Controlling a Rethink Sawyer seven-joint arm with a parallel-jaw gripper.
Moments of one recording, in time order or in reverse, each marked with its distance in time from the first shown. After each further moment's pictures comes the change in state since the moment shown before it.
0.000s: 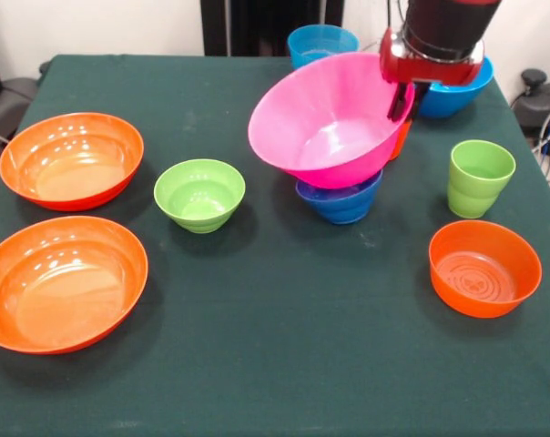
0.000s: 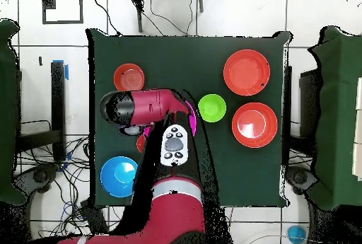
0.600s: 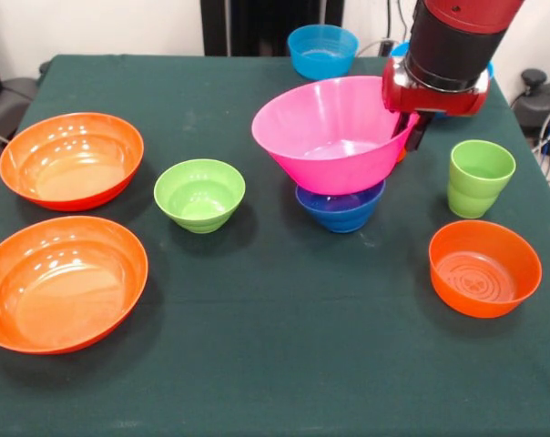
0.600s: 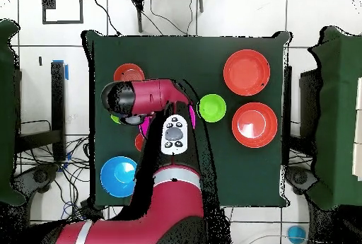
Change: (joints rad) arm 0.000 0.060 -0.002 -0.104 0.000 0.001 0.000
